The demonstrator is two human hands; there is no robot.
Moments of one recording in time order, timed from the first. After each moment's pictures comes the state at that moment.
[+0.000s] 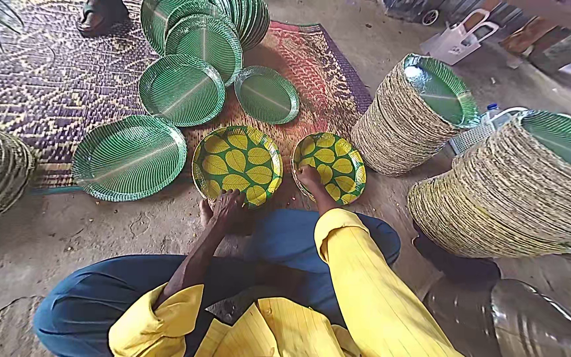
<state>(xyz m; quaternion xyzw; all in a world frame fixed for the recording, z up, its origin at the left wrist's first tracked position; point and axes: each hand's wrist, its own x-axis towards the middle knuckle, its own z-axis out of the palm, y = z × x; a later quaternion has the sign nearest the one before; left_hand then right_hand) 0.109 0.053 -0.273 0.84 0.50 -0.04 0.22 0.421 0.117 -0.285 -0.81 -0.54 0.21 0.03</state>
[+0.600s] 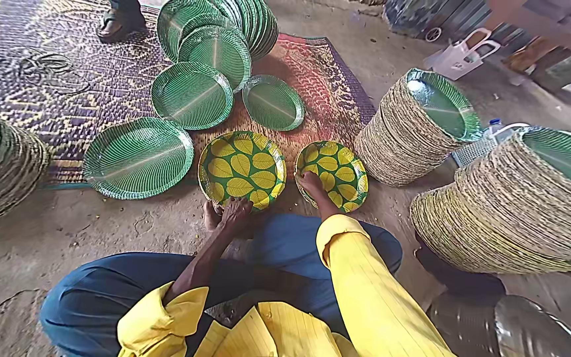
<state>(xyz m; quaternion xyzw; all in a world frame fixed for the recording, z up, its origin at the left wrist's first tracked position) 0.119 0.042 -0.276 0.83 0.49 -0.07 0.25 0.411 0.117 -0.272 -0.81 -0.54 0.22 0.00</state>
